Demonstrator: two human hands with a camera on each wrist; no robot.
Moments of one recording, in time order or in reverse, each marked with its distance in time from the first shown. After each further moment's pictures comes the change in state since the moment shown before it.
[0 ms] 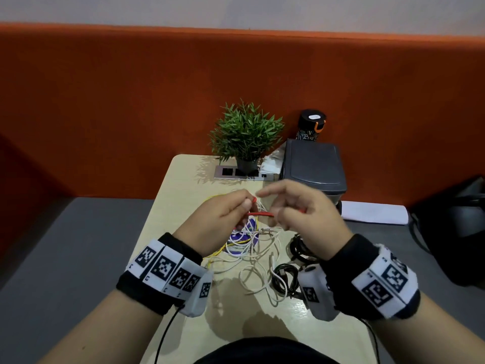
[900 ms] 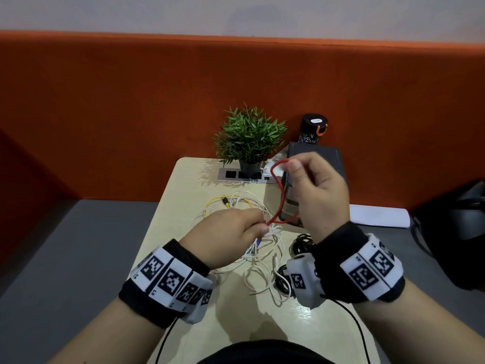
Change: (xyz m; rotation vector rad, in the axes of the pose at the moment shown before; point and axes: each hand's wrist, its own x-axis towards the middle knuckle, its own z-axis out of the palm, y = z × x) left_hand -0.014 0.020 0.001 0.521 -0.193 -0.026; right_hand 0.018 -0.006 0.009 -0.108 0.488 -0.208
